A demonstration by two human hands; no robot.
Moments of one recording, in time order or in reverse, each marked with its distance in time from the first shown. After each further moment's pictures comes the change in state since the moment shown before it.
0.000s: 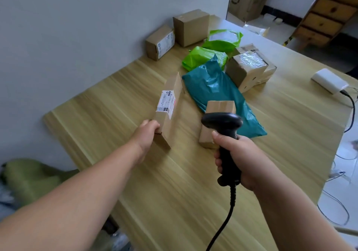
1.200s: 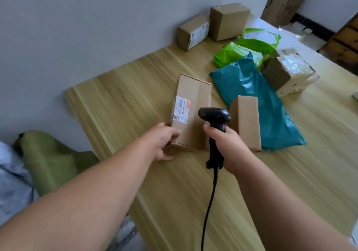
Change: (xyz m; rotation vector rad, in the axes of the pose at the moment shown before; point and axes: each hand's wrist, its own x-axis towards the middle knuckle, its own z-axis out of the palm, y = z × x) left_hand 0.013 -0.026 -0.026 -0.182 -0.150 -0.286; right_hand 0.089 0.035 0.074 -0.229 0.048 -0.045
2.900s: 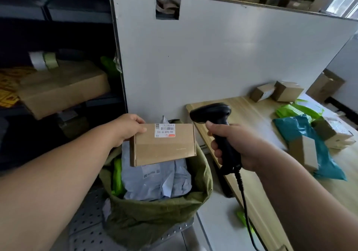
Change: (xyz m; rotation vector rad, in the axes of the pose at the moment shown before) left_hand -0.277 -0.098 -0.406 0.236 0.437 0.386; right_hand -0.334 -0.075 0.254 -0.243 -0.492 -0.144
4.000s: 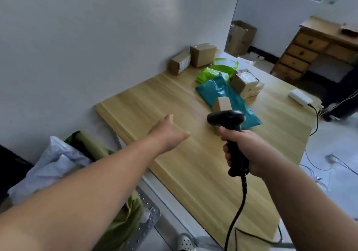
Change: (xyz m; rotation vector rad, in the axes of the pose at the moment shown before) left_hand -0.024 0.149 0.333 0.531 -0.390 0.372; right_hand -0.043 0.120 -0.249 0.334 0.495 0.102
